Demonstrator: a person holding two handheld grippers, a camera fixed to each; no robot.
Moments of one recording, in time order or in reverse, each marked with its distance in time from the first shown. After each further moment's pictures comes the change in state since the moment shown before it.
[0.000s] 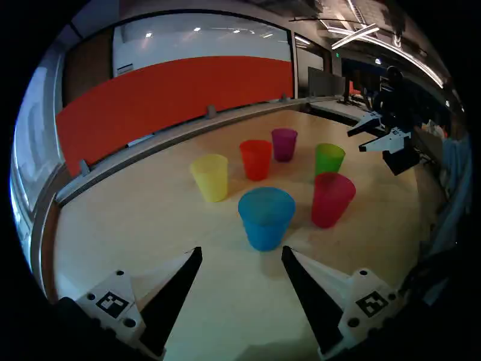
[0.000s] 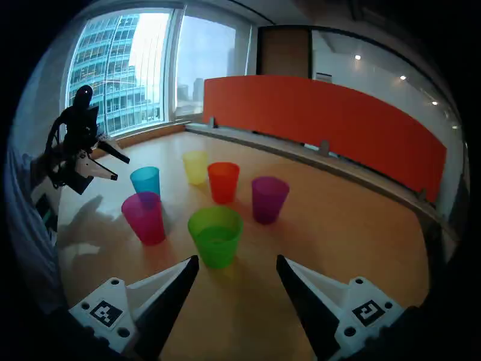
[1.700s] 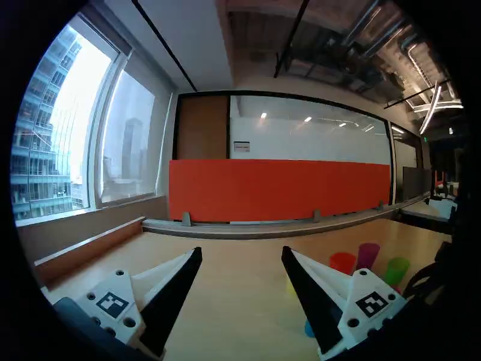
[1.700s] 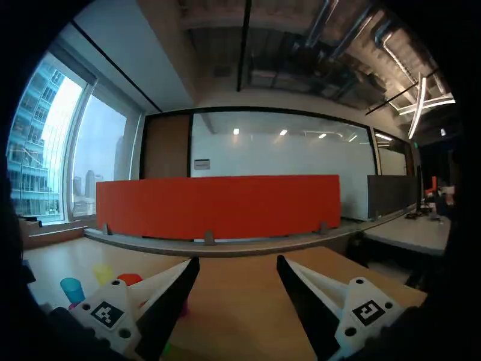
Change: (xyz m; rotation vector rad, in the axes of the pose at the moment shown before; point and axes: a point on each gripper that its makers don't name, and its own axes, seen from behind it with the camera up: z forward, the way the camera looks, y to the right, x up) left arm 0.093 -0.080 -0.087 0.621 0.541 -0.257; right arm 0.105 0.099 -0.066 -0.662 0.542 0.215
